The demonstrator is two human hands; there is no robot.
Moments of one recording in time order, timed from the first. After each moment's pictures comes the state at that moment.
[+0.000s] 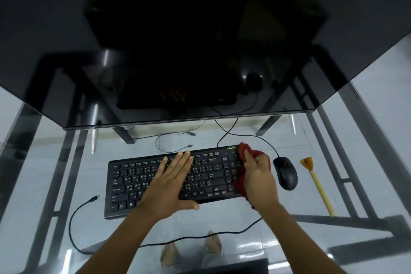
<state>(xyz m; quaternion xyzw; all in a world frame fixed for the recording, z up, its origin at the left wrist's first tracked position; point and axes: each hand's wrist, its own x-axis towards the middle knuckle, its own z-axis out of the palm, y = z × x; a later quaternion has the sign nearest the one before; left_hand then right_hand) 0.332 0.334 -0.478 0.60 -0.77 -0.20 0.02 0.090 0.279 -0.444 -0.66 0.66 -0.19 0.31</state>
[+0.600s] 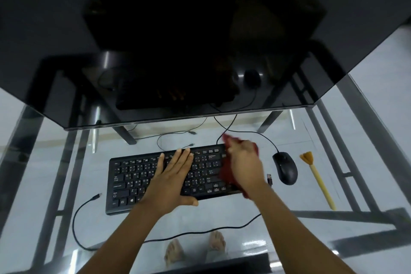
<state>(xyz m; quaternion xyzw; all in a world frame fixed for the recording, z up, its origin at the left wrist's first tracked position) 0.325 0.331 -0.467 0.63 -0.75 -0.20 -0.01 0.116 0.246 -0.457 -0.73 0.66 -0.04 0.19</state>
